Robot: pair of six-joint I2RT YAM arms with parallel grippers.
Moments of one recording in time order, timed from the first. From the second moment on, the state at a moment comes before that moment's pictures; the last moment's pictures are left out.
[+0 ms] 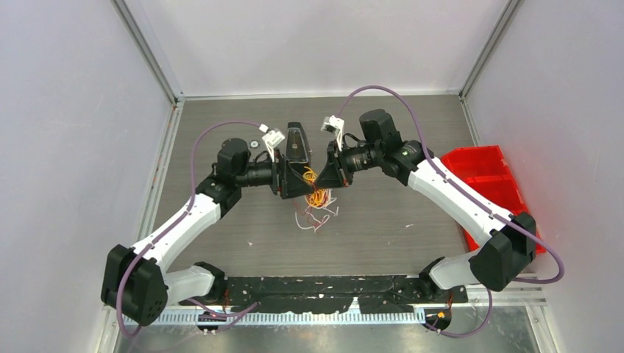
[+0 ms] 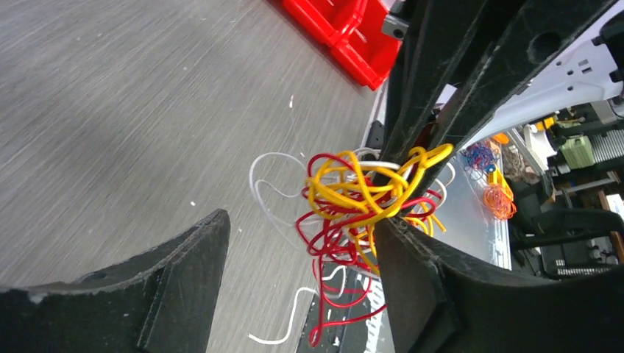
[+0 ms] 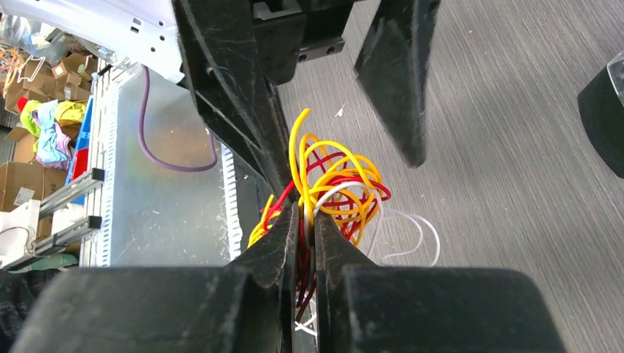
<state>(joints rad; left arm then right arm) -0.44 1.16 0.80 0.06 0.86 -0.45 0.62 1.39 1.27 -0.46 -0.88 0.06</state>
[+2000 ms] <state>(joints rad) -0.45 1.19 0.71 0.40 0.92 -0.80 0.47 1.30 1.03 -0.15 -1.00 0.34</state>
